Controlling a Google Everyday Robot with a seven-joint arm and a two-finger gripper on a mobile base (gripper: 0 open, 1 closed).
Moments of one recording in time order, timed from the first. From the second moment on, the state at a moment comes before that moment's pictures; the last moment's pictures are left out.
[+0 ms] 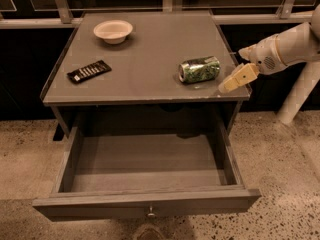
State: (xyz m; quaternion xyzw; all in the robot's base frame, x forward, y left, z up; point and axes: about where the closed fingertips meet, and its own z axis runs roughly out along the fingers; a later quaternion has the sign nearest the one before) arm 0.654 -0.231 0.866 -0.45 0.80 0.16 0.37
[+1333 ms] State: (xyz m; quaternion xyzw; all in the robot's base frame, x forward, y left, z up) arm 0.697 -0.146 0.856 -0.48 0.75 0.22 0.39
